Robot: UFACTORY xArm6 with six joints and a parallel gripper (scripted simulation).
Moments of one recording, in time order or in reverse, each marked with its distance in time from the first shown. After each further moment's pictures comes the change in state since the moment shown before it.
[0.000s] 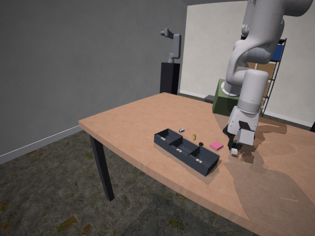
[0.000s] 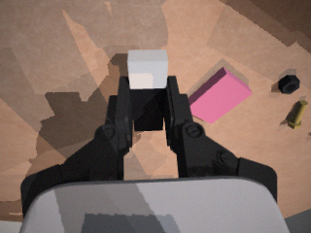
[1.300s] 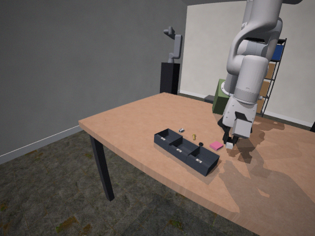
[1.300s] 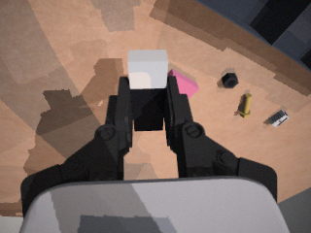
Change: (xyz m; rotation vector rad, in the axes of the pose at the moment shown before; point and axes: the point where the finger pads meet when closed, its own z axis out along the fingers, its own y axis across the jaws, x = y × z) arm 0.030 0.033 -0.038 -0.038 -0.001 0.003
